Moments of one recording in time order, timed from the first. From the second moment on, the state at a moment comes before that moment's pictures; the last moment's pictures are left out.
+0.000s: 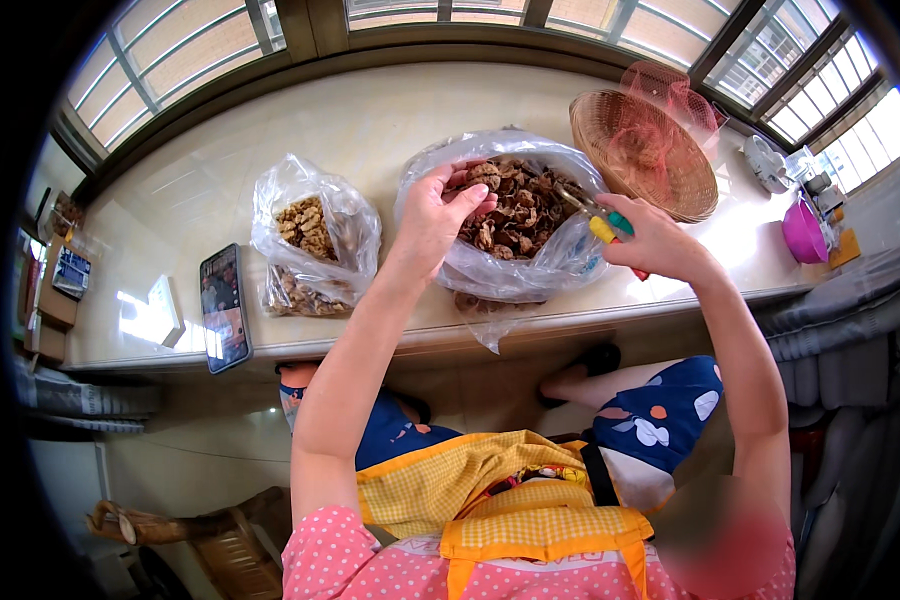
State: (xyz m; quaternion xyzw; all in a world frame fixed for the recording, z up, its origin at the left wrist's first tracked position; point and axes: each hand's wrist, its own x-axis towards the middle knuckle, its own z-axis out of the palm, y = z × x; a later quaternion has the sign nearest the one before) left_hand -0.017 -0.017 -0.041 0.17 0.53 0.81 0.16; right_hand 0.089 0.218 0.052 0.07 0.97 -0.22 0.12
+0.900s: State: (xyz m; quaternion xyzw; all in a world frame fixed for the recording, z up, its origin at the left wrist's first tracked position) left_hand 0.000 0.001 -0.020 0.19 0.66 0.72 0.13; right_hand 0.095 0.193 0.034 0.05 0.75 -0.62 0.23
